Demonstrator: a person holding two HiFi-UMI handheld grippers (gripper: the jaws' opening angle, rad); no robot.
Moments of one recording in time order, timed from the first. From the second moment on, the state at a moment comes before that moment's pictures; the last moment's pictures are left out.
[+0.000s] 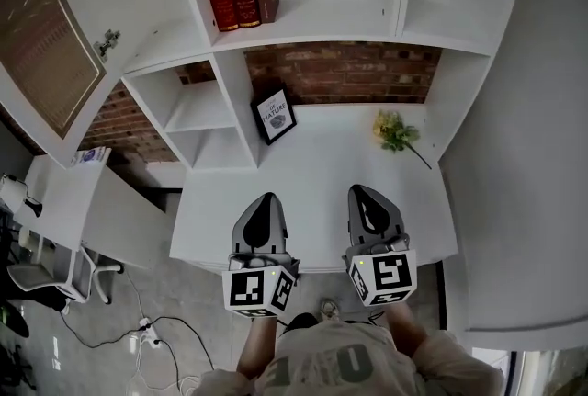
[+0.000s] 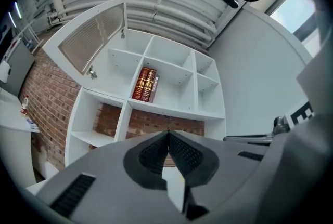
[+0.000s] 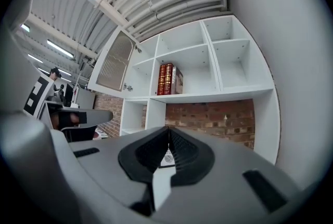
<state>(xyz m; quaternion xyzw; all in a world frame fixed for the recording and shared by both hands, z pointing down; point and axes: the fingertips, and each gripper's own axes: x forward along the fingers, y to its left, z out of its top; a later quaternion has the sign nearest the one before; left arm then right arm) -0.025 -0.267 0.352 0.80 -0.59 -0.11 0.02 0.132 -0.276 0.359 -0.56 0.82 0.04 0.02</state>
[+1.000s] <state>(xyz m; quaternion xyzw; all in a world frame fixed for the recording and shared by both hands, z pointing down) -0.130 -0.271 0.326 0.71 -0.69 -0.12 0.00 -0.018 -0.316 0.318 -0.39 0.91 0.02 0.09</state>
